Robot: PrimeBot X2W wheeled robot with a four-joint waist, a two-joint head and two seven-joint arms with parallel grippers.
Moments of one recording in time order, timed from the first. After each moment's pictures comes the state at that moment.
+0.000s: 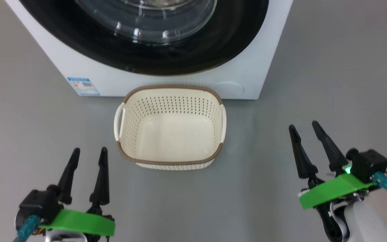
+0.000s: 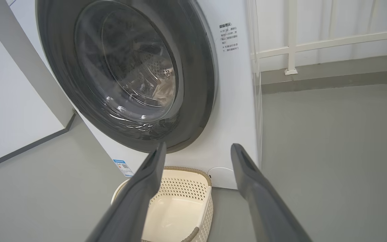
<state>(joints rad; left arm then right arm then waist) -0.12 0.08 -0.11 0.09 -0.34 -0.13 -0.26 -0.26 -0.14 0.09 0.24 0.36 0.14 -0.26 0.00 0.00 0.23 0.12</state>
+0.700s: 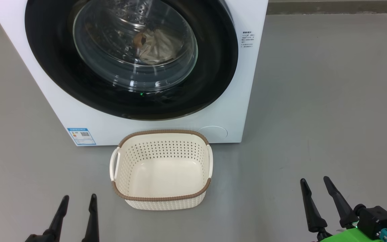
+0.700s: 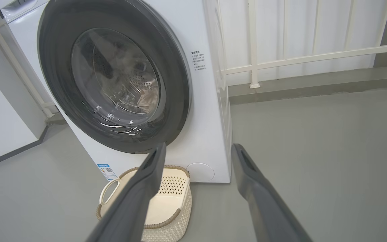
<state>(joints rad) 0.10 0.06 -0.02 0.06 -0.22 -0.13 -0.26 0.04 -0.07 -0.01 0.12 0.28 0.14 -0.26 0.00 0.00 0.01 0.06</state>
